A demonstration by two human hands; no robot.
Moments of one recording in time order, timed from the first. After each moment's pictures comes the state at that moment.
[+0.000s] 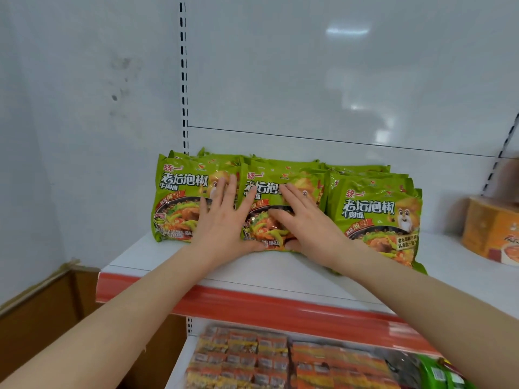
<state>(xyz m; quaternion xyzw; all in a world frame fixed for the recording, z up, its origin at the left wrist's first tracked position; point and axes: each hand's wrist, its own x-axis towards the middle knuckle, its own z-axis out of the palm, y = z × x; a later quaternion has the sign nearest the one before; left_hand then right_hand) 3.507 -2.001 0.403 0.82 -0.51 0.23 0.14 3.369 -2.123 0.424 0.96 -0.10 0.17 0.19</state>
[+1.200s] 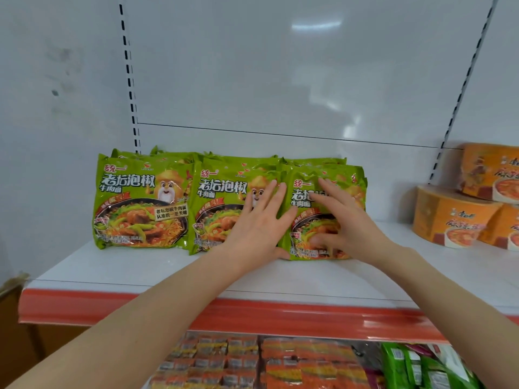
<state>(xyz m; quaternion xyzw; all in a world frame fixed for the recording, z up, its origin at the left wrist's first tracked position) 3.413 -2.067 0.417 0.71 -0.66 0.24 0.04 3.261 -2.191 0.425 0.93 -0.16 0.33 -0.01</state>
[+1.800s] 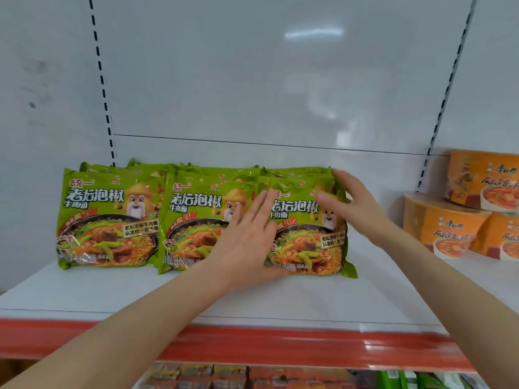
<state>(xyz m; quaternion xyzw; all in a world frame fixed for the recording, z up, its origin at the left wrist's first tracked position) 3.399 -2.084 0.419 0.72 -0.65 0.24 0.05 3.246 -2.228 0.462 0.83 -0.27 0.40 -0.30</state>
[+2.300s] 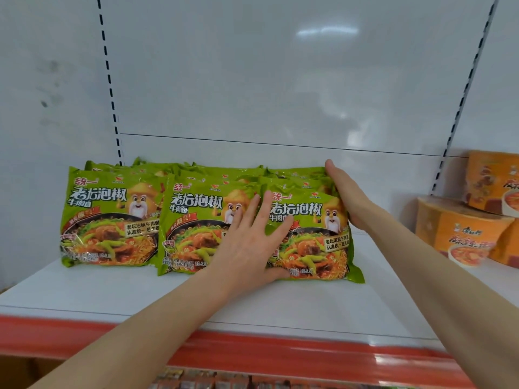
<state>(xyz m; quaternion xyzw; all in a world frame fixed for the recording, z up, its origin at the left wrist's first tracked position) 3.403 -2.093 0.408 0.73 -0.63 0.25 0.06 3.299 -2.299 0.464 0.73 -0.28 0.35 -0.51</state>
